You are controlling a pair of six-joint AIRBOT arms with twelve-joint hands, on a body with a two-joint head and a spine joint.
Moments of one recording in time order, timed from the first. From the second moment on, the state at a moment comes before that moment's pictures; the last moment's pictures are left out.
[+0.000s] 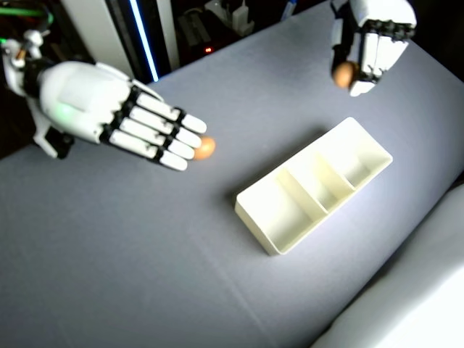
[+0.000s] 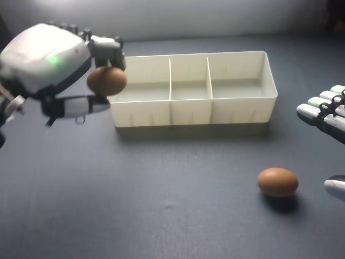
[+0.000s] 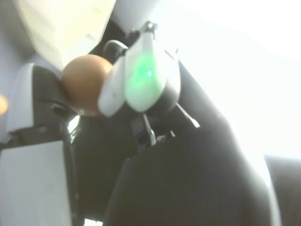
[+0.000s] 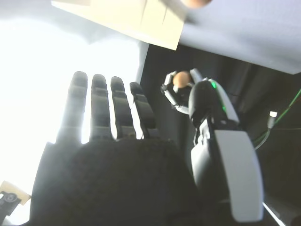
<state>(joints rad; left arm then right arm) 0.56 -1.01 1.20 -0.07 -0.81 0.99 -1.09 -0.78 0.80 0.19 1.11 -1.07</state>
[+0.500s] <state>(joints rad) 0.40 -1.21 1.42 -0.15 -0.45 1.03 -1.10 -0.80 0.82 0.19 1.11 -1.03</state>
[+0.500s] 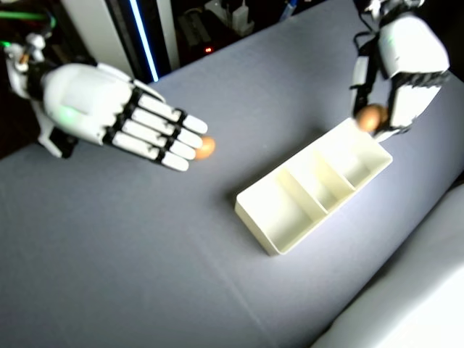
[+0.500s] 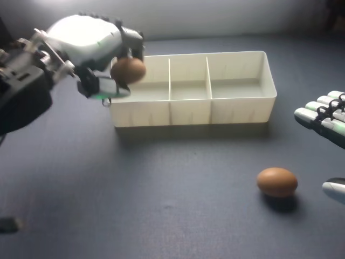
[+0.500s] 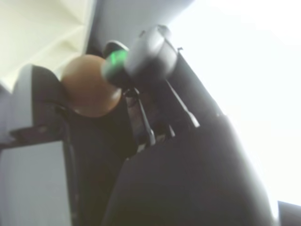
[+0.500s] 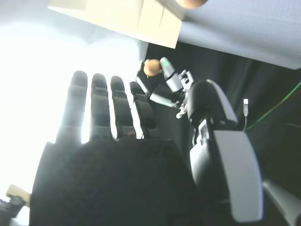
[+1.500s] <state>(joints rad) 0.84 -0.92 1.08 -0.20 -1.18 0.89 -1.00 -0.97 0.98 0.14 0.90 -0.88</state>
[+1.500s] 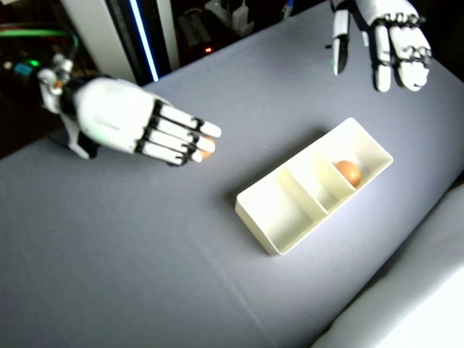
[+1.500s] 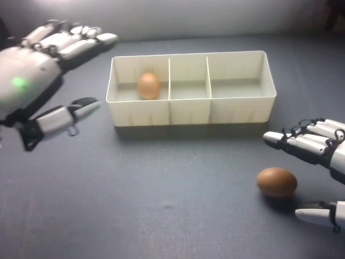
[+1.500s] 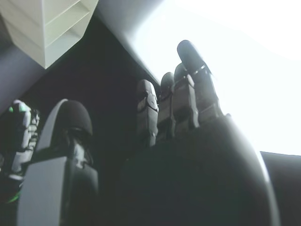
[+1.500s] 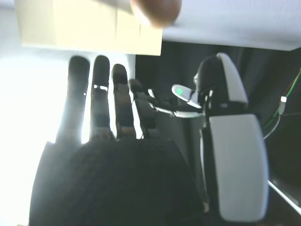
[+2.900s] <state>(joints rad) 1.08 -0.89 1.02 -0.28 -1.30 0.85 -0.54 -1.02 1.18 0.07 0.75 -0.92</state>
